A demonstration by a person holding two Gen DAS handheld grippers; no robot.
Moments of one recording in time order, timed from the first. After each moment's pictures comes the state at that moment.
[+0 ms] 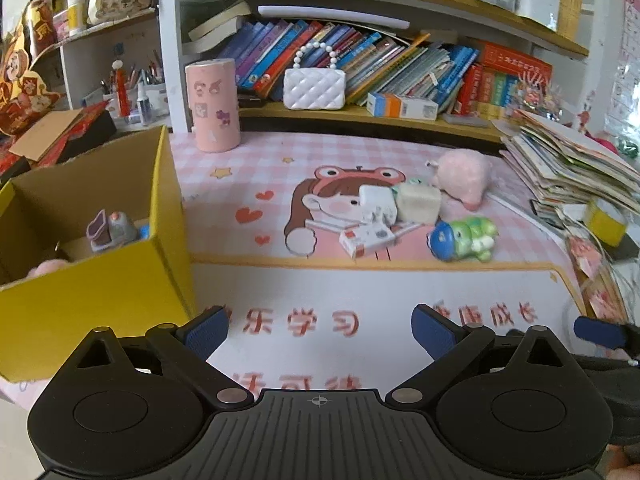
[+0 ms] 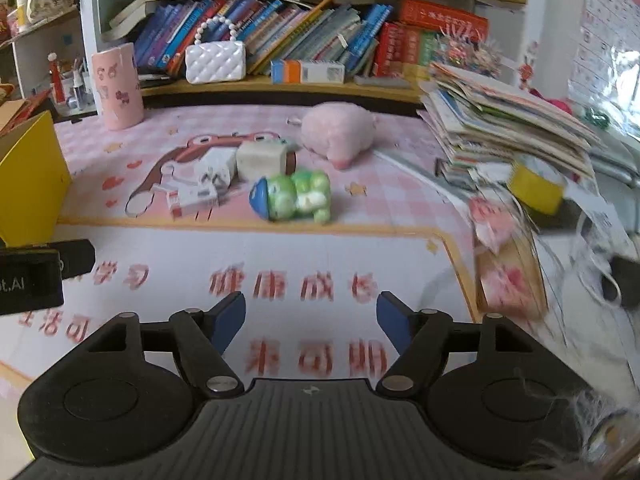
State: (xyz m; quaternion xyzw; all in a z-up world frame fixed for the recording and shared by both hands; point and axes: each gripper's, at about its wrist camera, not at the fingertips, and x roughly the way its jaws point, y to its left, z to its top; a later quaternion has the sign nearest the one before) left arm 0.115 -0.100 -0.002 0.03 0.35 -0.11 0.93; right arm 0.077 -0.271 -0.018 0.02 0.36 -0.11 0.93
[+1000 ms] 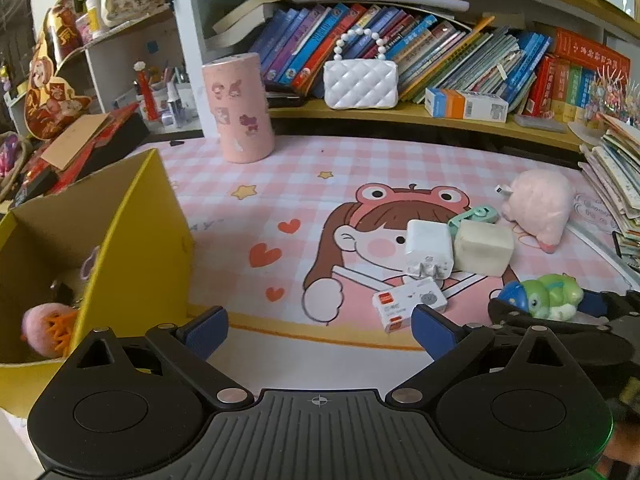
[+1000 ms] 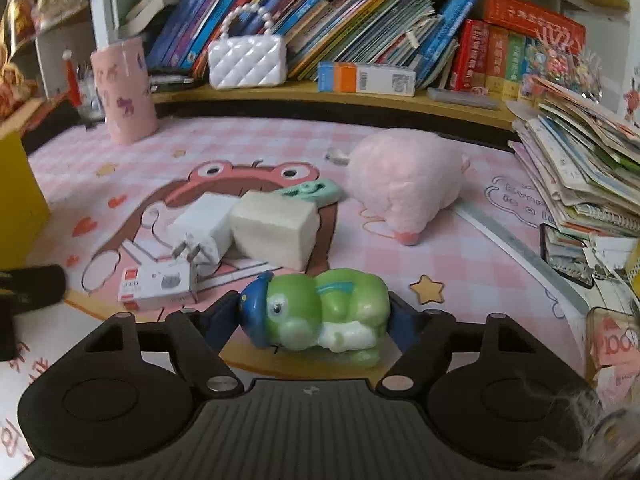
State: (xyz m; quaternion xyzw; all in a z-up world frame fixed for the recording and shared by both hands) left arm 0.205 -0.149 -0.015 0.05 0.37 0.00 0.93; right arm 0.218 -0.319 -0.054 0.02 0.34 -0.01 0.94
